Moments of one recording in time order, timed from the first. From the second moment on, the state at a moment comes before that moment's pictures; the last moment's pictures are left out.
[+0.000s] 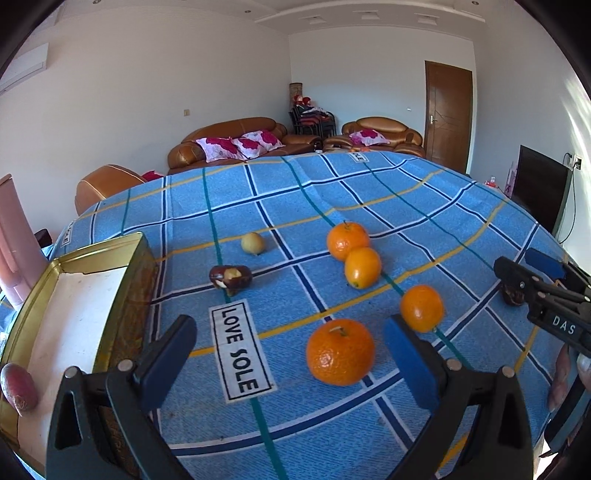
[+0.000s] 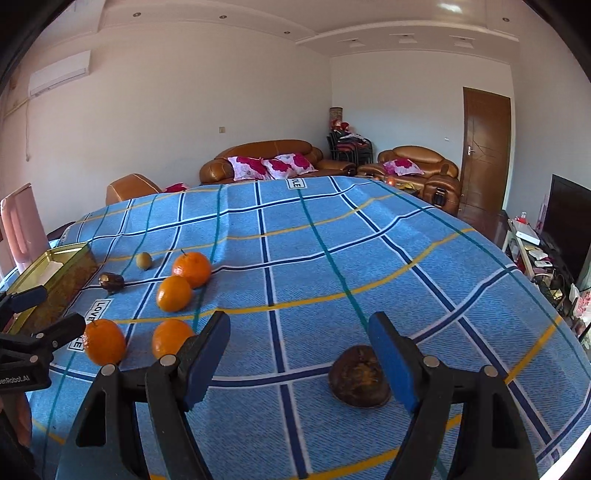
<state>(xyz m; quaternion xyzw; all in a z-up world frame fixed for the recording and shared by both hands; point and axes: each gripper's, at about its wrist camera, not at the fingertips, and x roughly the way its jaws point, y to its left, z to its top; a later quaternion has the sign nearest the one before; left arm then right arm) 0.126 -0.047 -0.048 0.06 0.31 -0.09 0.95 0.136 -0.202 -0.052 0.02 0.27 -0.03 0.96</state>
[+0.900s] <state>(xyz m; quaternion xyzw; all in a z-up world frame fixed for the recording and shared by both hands) 0.156 -0.061 -0.073 0.06 0.40 -0.12 0.91 0.155 -0.234 -0.074 0.06 0.36 -0.01 0.93</state>
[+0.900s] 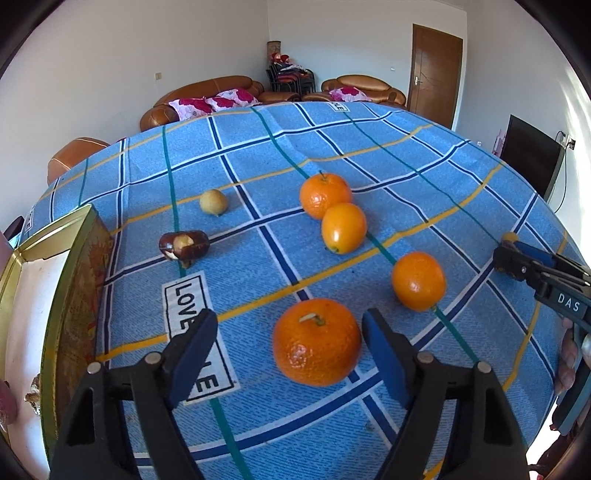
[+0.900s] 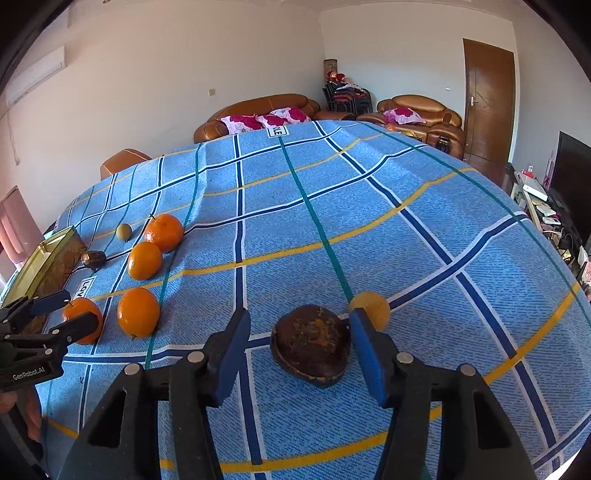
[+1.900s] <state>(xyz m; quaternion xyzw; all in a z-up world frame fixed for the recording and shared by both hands) 0.155 -0.052 -0.072 0.03 0.40 -0.16 0.90 0.147 -0.204 -0.071 -0.02 0.35 0.04 0.94</state>
